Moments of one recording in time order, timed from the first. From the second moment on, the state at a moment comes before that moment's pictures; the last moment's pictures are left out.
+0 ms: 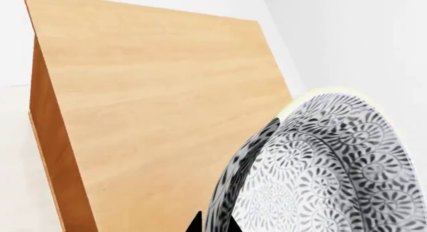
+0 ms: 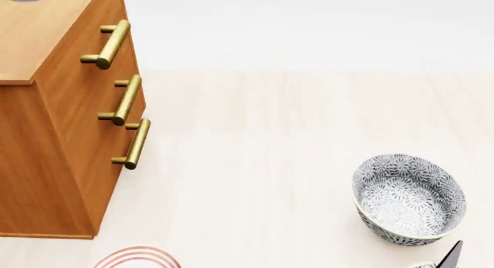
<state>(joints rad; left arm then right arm) -1.86 -0.11 0.24 -1.19 -1.31 -0.32 -1.34 -0.39 0.26 -0.07 -0.98 -0.16 0.06 0.62</state>
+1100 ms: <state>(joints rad) -1.85 -0.11 -0.83 -1.31 -0.16 -0.23 -1.15 -0.39 0.27 -0.08 -0.98 -0.18 0.04 0.64</state>
